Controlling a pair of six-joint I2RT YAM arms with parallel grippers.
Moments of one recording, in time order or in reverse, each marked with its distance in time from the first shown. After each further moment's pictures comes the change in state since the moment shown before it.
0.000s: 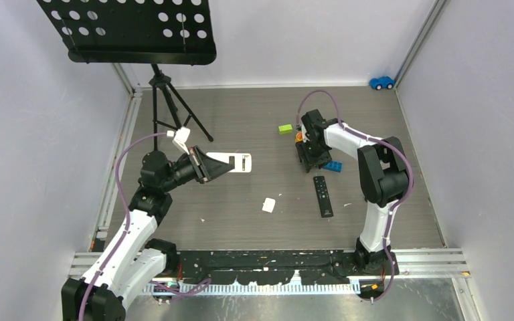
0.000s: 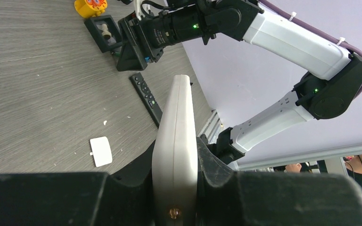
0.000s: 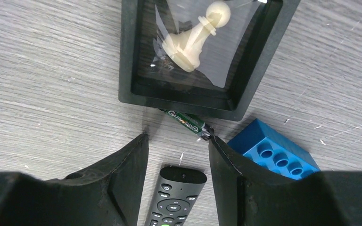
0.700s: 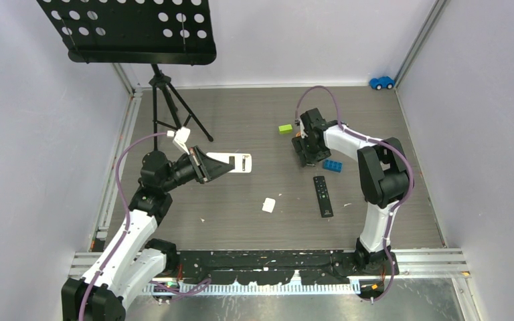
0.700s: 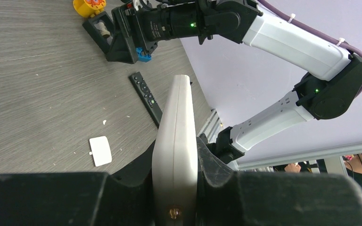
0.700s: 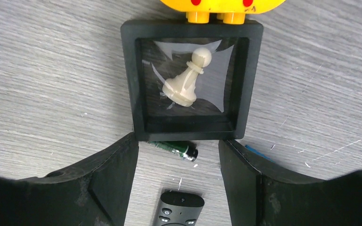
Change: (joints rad) left arm 0.000 0.000 0.000 0.000 0.004 0.000; right arm -0.002 -0.007 -0.021 0.132 0.024 -0.002
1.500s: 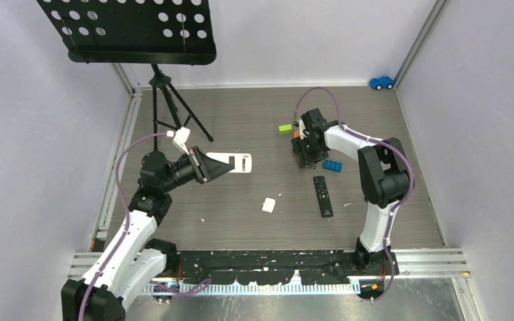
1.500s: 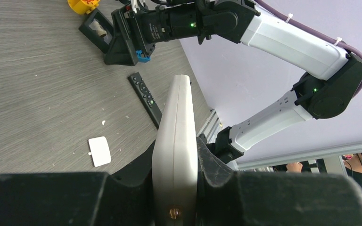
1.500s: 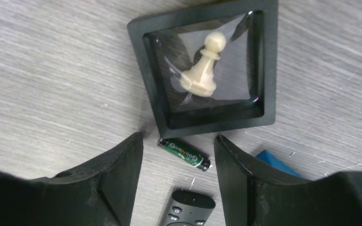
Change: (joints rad) left arm 0.000 -0.005 0.000 0.000 0.001 -0.002; right arm 0.001 -0.003 -0.011 0.019 -0.083 -0.017
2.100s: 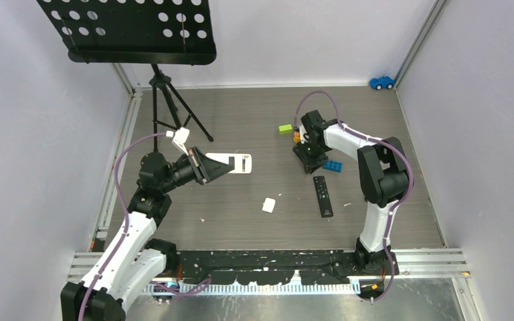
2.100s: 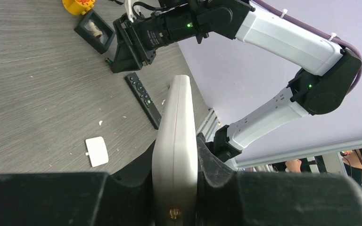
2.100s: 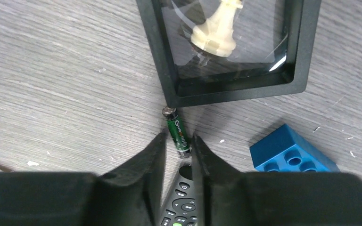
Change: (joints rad) left arm 0.000 -0.020 0.000 -0.002 0.010 -0.002; right arm 0.002 0.004 0.018 -0.143 -0.047 0.005
